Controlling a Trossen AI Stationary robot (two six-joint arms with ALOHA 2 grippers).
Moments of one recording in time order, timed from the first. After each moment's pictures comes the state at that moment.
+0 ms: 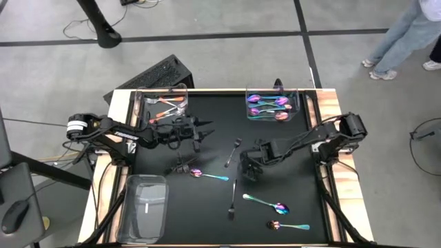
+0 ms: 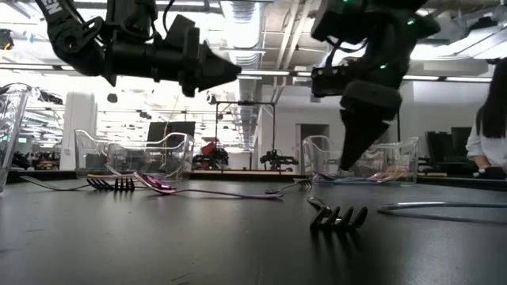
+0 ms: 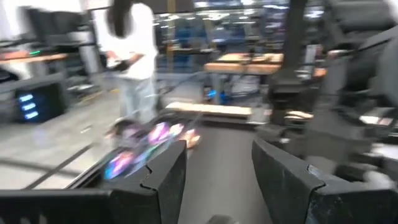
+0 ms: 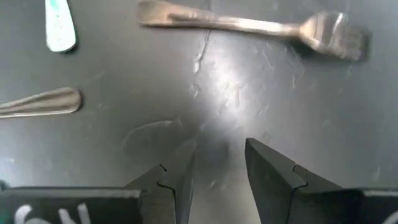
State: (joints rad) left arm 0.20 1.44 0.46 0.99 -0.09 0.01; right arm 0.14 1.66 0.98 -0.53 0.23 0.44
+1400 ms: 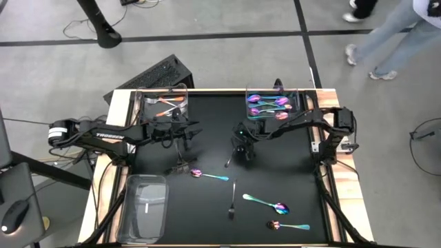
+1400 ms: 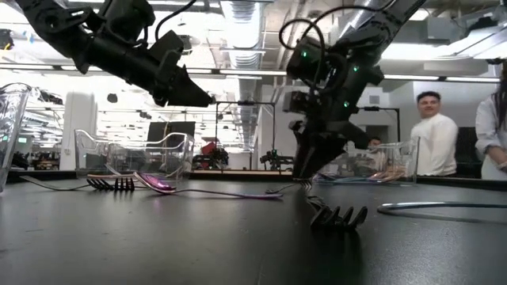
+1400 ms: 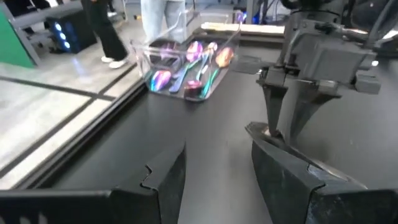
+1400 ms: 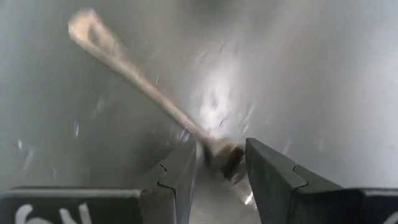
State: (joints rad) left arm 0.24 1.18 0.44 0.42 -0.17 0.01; right arm -0.18 1.76 0.98 -0.23 -0.05 -0.48
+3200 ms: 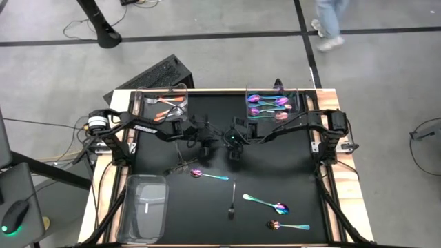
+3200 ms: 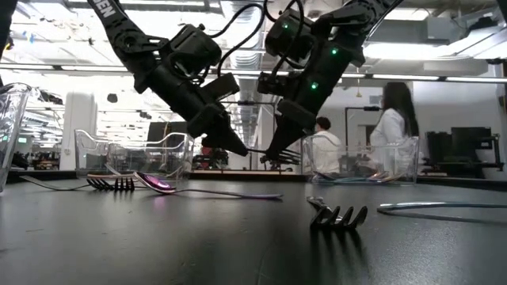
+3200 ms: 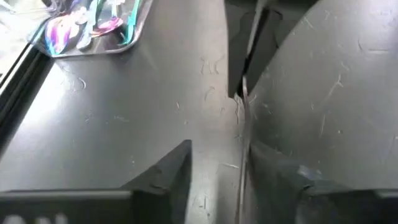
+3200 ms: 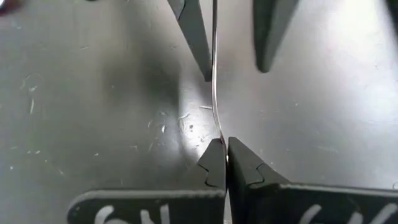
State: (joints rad) left arm 0.25 1.68 0.78 0.24 0.00 0.25; right arm -0.09 1.83 1.15 -0.25 0.20 -0.08
